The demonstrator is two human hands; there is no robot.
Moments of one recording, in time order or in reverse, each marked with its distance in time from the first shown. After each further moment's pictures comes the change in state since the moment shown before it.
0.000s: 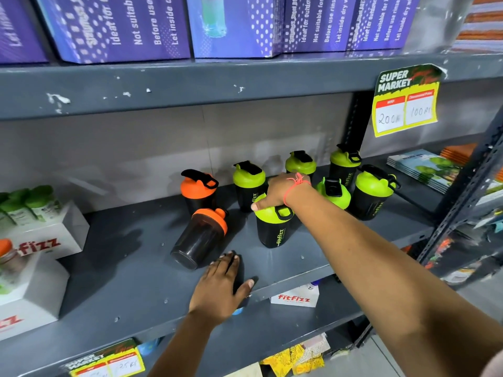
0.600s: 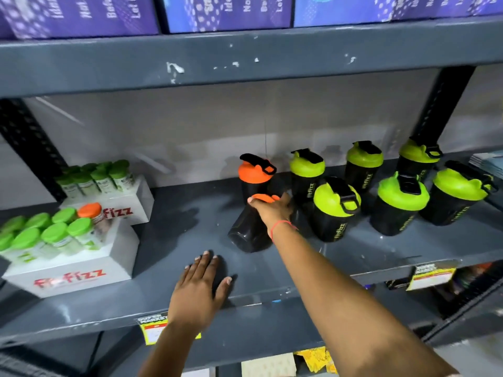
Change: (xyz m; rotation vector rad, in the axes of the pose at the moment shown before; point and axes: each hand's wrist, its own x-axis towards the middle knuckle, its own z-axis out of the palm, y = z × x) left_hand -0.081 -0.092 -0.034 0.036 0.144 -0.283; right_hand 0.013 -0.149 0.088 1.485 0.024 0.256
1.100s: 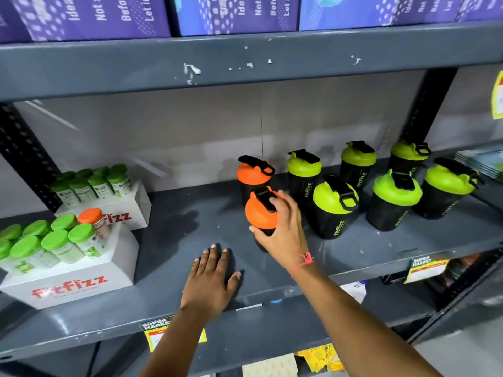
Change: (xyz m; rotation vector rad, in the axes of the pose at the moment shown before) left_hand 0.026 0.001 0.007 0.090 -0.164 0.047; right_hand -0.045 0.043 -0.028 -0.396 0.301 -0.979
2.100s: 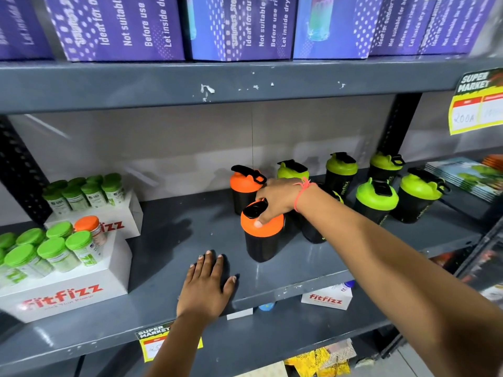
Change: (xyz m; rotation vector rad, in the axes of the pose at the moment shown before) left_hand 0.001 -0.002 0.001 -0.046 0.015 0.017; right_hand 0.111 -0.063 -0.068 -0.758 -1.128 -0.105
